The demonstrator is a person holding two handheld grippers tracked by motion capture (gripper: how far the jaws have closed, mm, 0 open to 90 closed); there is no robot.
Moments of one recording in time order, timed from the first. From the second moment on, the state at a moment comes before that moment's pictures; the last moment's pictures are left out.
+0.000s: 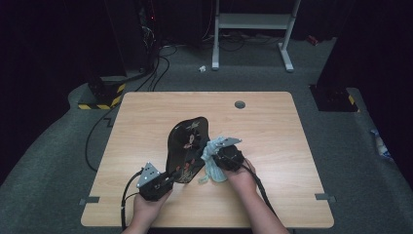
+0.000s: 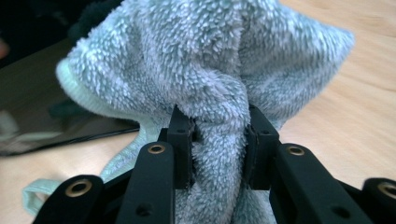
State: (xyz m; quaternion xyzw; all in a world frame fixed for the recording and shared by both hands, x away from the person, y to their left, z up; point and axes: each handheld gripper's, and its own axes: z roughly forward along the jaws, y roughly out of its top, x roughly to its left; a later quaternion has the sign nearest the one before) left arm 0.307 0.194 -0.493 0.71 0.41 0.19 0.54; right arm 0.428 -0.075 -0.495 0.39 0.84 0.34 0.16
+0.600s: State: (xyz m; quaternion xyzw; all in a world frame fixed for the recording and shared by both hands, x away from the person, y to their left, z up) left arm 0.306 0.194 -0.493 0.71 0.41 0.19 0.54; right arm 0.367 -0.041 -0.503 0.28 0.88 0.36 0.14
